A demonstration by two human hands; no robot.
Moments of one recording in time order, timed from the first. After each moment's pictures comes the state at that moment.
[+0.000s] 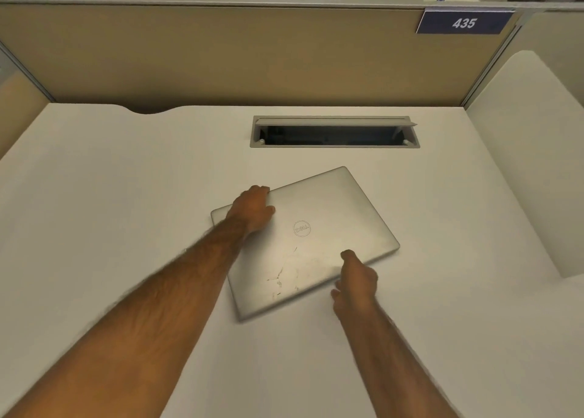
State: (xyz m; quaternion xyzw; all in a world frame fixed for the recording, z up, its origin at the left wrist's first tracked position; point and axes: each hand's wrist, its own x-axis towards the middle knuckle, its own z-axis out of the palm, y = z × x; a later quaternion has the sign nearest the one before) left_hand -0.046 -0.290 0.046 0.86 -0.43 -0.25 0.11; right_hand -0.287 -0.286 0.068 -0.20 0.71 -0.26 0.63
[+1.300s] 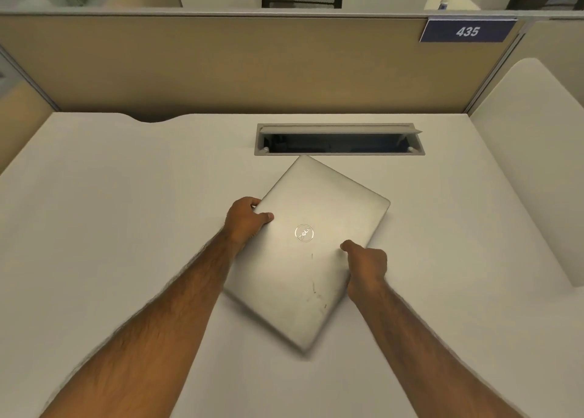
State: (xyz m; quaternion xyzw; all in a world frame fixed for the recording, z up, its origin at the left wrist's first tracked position) left_hand -0.038 -0.269 0.055 0.84 -0.24 -0.31 0.36; right_hand -0.272 -0.334 0.046 -0.30 0.70 -0.26 0.59
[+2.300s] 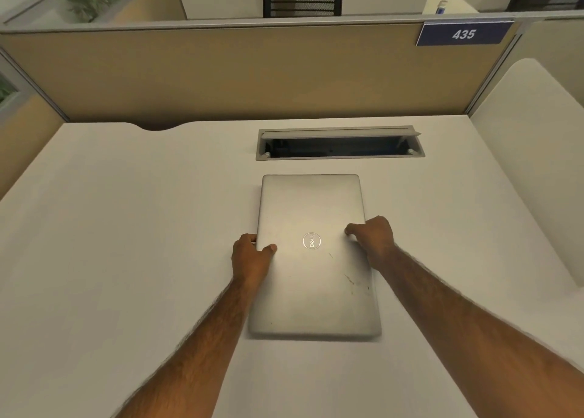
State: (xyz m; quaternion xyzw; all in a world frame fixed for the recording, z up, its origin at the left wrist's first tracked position) left_hand -0.100 -0.227 0.030 0.86 -0.13 -0.27 0.41; right_hand -0.276 -0.411 0.036 -0.54 0.66 -0.14 0.50
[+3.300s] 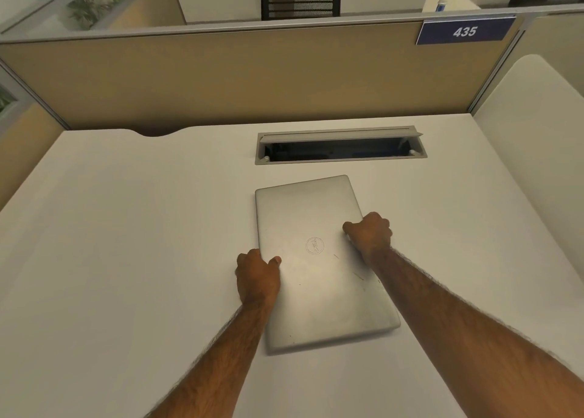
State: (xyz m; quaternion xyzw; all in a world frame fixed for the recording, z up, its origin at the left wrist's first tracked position) left_hand -0.130 -0.229 0.043 0.92 -0.14 -0.23 0.30; right_hand -0.254 -0.416 0.046 -0.61 0.68 -0.08 0.39
